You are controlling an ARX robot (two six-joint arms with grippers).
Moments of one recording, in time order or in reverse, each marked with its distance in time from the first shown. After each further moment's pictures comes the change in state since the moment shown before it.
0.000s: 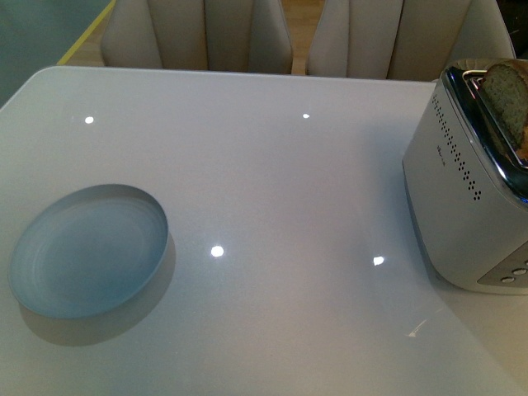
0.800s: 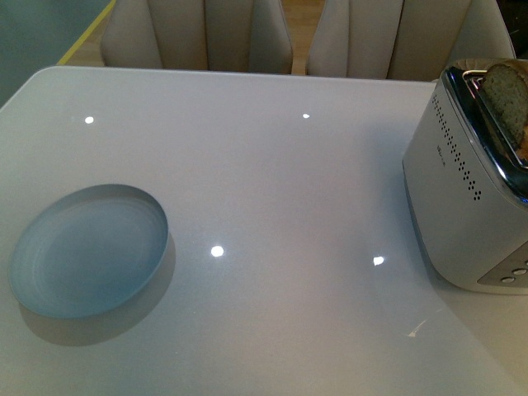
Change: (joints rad) left arm 0.000 0.000 0.000 0.000 0.000 -0.002; right arm 0.000 0.000 0.000 0.000 0.000 0.000
